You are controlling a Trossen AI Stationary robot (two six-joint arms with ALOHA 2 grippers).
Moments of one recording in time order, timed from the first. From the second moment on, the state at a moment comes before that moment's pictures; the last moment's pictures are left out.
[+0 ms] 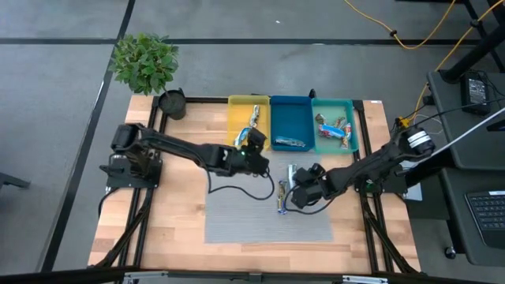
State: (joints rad) left arm -0.12 1.78 1.37 -0.31 -0.84 0.85; right arm 0.37 1.54 0.70 -0.41 0.42 0.90
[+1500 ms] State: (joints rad) left arm 0.08 1.60 1.37 -0.42 -0.90 0.74; right arm 0.35 1.58 0.77 -0.41 0.45 0.80
